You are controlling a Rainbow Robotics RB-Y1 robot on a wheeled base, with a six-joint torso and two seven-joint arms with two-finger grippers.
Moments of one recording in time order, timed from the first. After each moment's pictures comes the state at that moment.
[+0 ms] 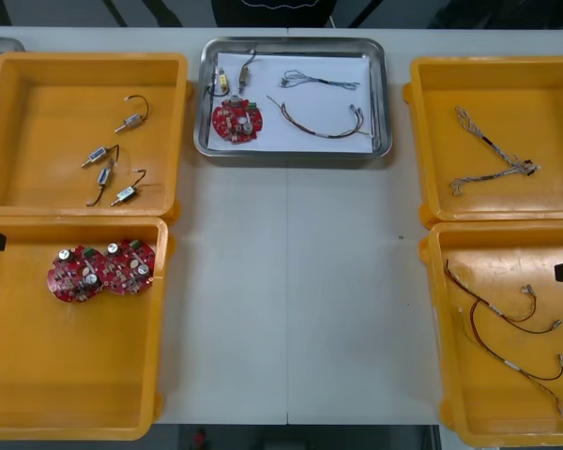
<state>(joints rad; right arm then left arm) -0.04 -0.56 -0.45 -2.34 -0.71 1.92 1.45 -0.17 0.88 0.32 -2.16 0.92 1.91 -1.15</state>
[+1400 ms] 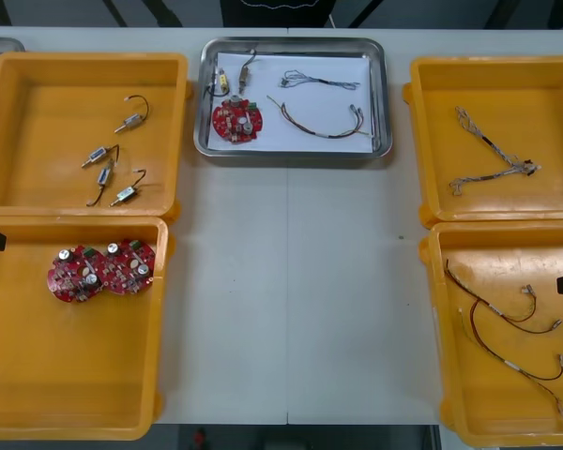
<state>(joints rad) 0.00 -0.56 -0.45 -2.34 -0.71 1.92 1.40 -0.17 0.88 0.32 -2.16 0.92 1.91 -1.15</state>
